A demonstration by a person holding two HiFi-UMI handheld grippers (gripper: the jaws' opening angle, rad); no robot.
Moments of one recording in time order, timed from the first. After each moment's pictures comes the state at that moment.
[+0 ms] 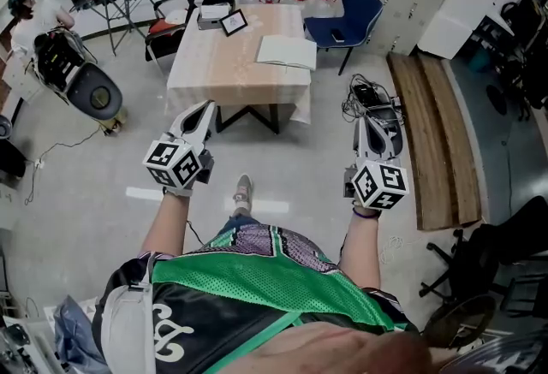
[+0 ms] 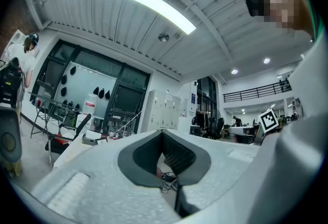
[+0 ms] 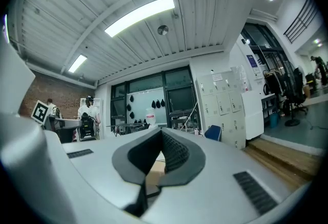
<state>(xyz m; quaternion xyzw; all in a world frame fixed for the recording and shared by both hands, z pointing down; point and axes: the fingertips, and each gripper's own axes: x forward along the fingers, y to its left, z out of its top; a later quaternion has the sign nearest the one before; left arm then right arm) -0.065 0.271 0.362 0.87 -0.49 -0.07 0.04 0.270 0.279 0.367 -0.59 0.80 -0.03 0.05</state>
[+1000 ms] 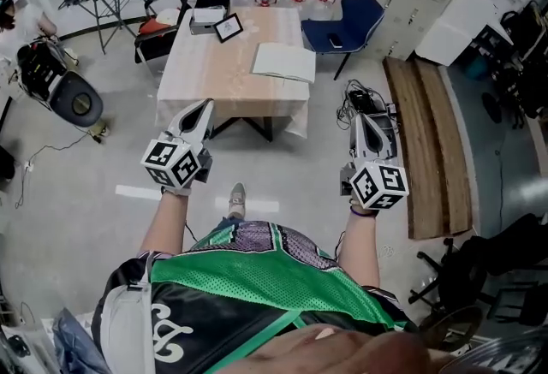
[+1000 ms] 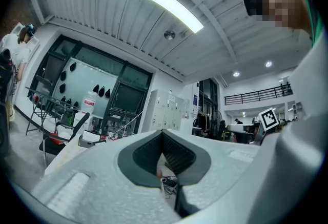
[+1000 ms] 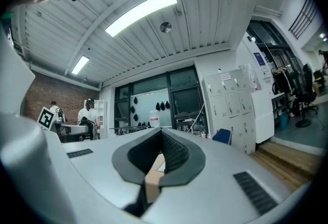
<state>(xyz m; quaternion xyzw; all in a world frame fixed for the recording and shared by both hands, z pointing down) -0.083 0.167 0.359 0.87 -0.49 -0.08 0.05 0.237 0.178 0.343 -0.57 0.82 -0.02 0.06</state>
